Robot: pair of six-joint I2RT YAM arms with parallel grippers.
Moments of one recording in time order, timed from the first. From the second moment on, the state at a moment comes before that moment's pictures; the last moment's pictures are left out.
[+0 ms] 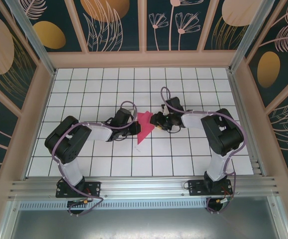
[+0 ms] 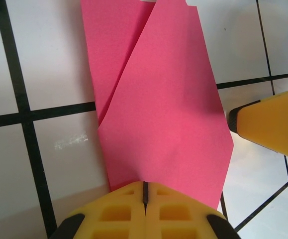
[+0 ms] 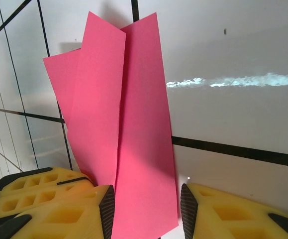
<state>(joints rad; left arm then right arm) -0.64 1.80 0.75 0.26 0.25 -0.67 0.50 1.83 0.91 -0.03 -0.49 0.79</state>
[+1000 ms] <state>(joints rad) -0.64 1.80 0.68 0.38 0.34 -0.73 0.47 1.94 0.99 0.11 -0.65 0.80</state>
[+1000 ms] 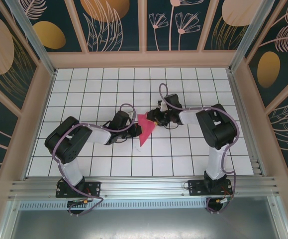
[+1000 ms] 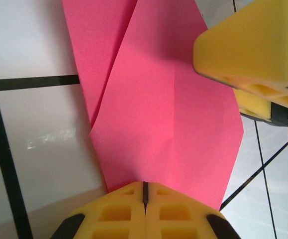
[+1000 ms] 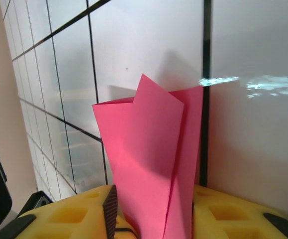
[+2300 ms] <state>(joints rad) -0.64 1.77 0.62 0.45 0.36 -0.78 0.41 2.05 1.07 0.09 -0.89 0.55</state>
